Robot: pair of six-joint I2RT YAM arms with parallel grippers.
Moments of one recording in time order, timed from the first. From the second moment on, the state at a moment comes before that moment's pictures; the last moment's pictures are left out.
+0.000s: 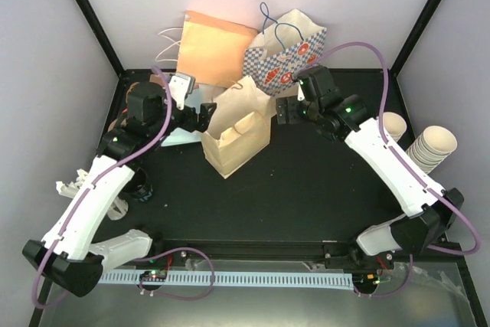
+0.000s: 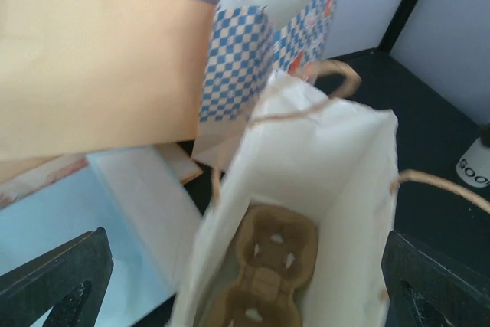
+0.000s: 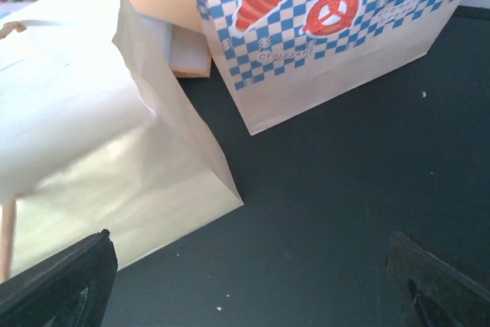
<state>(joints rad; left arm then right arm) -0.39 1.09 1.24 -0.52 0.16 -0.09 0.60 1.43 1.55 -0.88 0.14 0.29</state>
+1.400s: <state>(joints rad) -0.39 0.73 0.88 -0.67 0.12 -0.20 0.01 1.34 1.42 -1.07 0.26 0.46</state>
